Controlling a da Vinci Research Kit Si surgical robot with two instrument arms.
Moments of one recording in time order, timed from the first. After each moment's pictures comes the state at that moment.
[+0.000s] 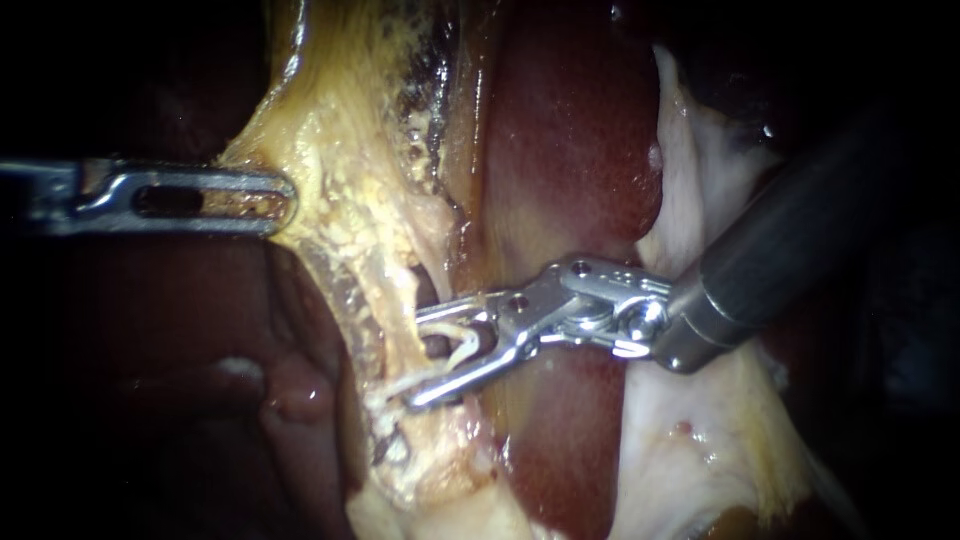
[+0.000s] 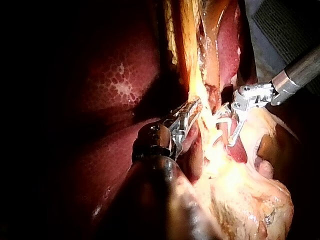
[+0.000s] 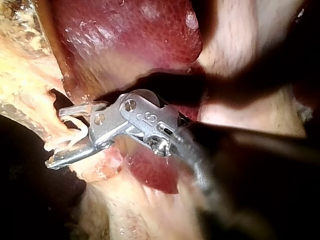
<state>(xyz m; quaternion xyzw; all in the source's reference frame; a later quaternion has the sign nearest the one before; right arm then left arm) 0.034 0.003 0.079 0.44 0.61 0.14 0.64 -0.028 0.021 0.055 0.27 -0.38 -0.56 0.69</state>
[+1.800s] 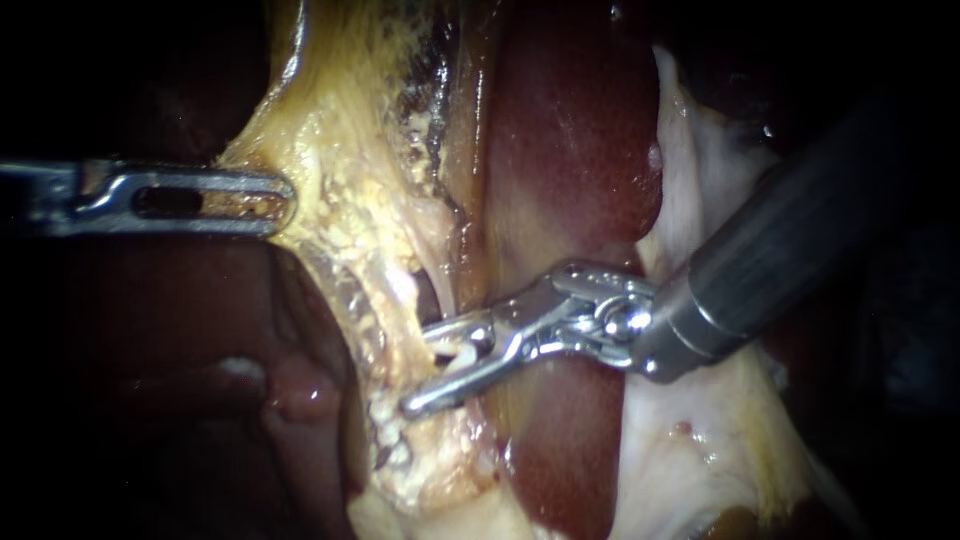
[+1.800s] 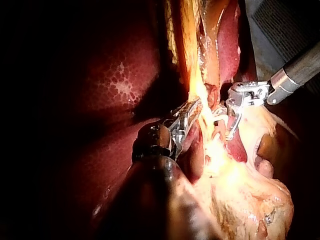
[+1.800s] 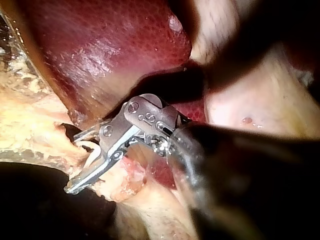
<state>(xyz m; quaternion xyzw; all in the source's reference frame) 0.035 0.005 0.080 0.46 0.60 0.22 0.62 -0.028 0.021 0.055 0.27 -0.38 -0.56 0.69</state>
